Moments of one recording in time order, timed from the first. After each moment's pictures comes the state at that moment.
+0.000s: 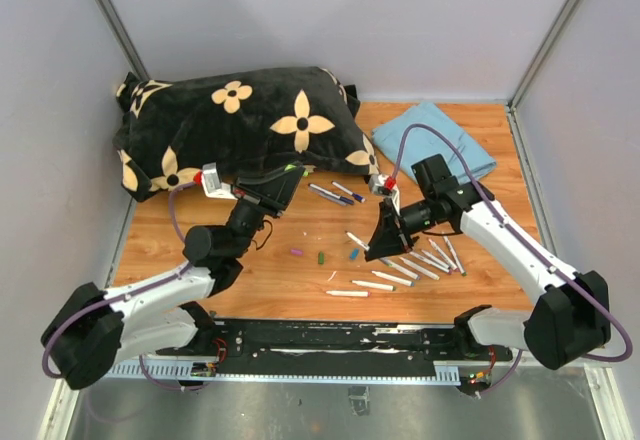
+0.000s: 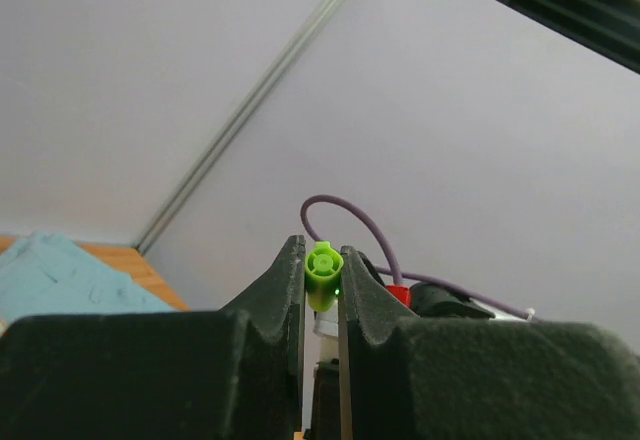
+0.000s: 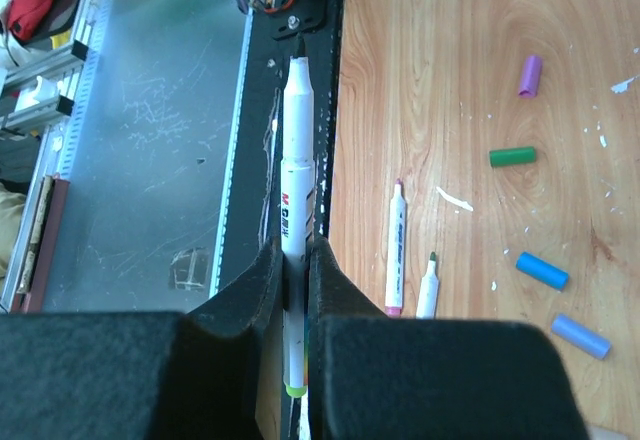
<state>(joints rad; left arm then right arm) -0.74 1.09 0.40 1.37 -0.10 -0.79 0.43 1.25 0.98 -0.85 -1.21 -0.59</state>
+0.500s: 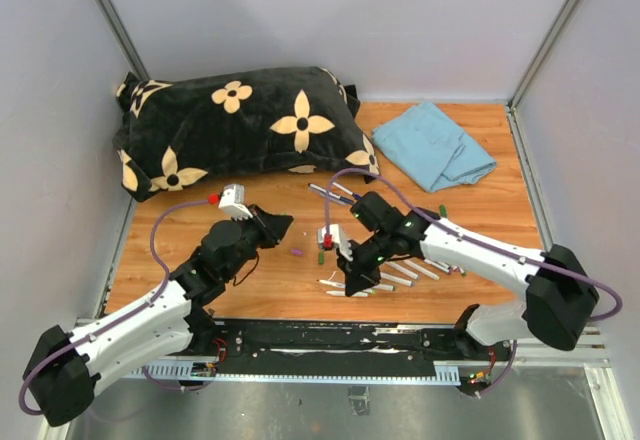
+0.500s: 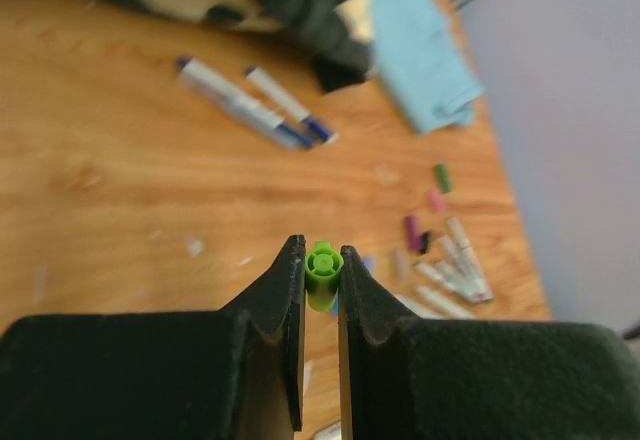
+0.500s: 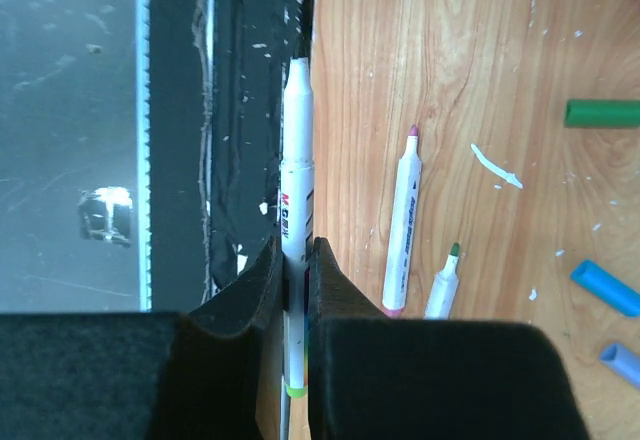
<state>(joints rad) -0.74 0.74 0.32 0.32 -0.25 -0.79 0.84 1.32 0.90 -0.68 -0.76 -0.47</state>
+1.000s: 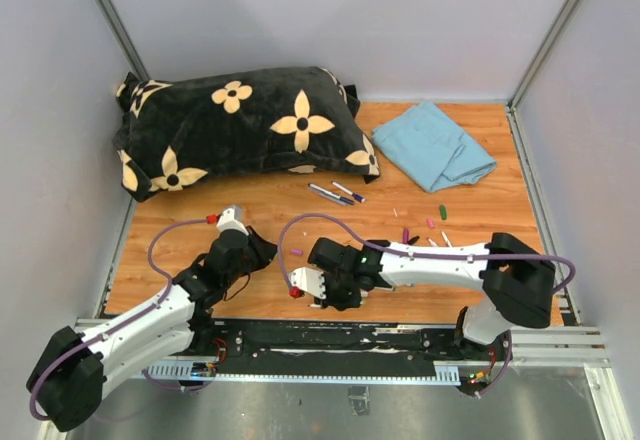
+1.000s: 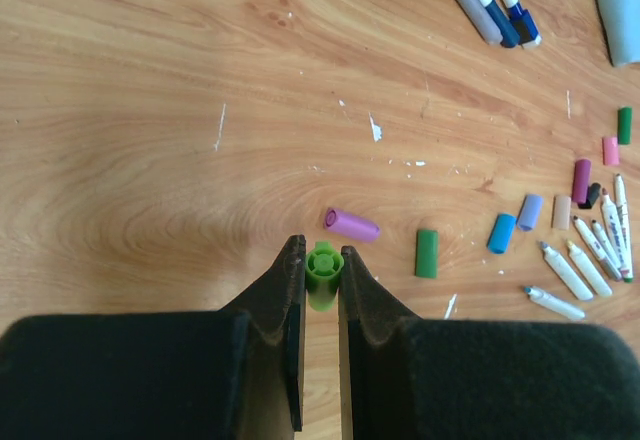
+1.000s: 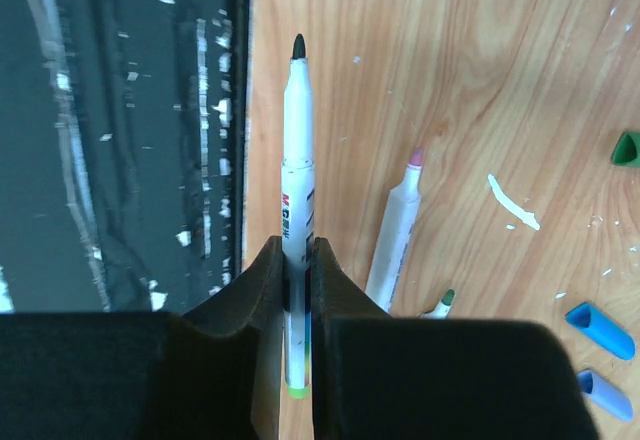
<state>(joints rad) -0.66 0.76 0.20 0.03 -0.24 -0.88 1.20 1.53 0.92 -0.58 -0.27 -0.41</state>
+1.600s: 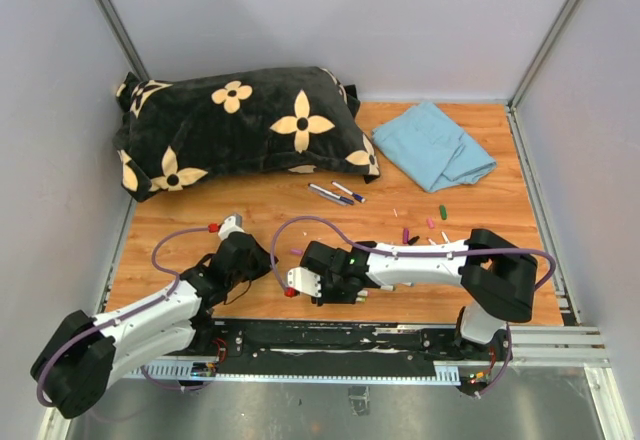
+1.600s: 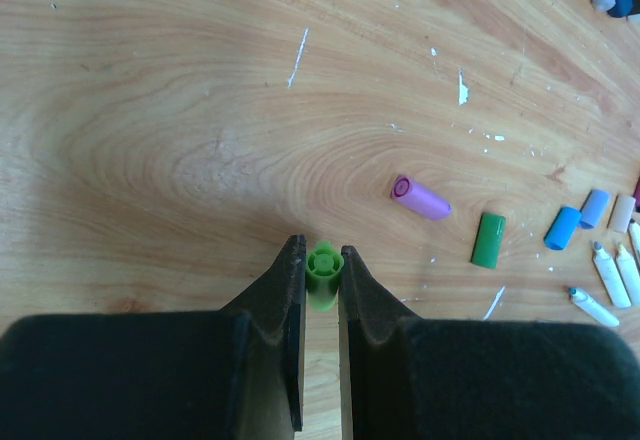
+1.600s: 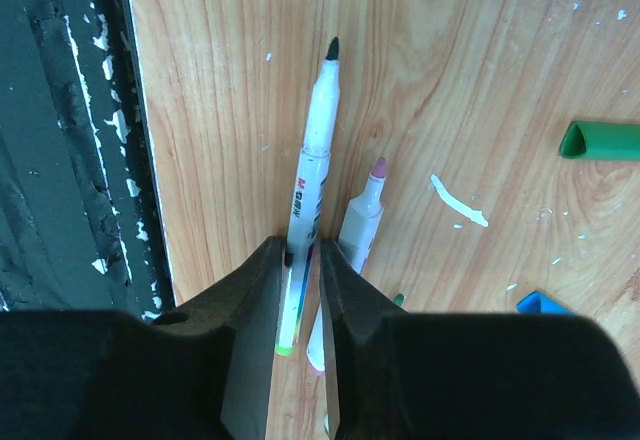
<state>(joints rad) -0.66 0.86 0.18 -0.01 -0.22 -1.01 1.23 1.65 0.96 -0.57 -0.08 -0.42</state>
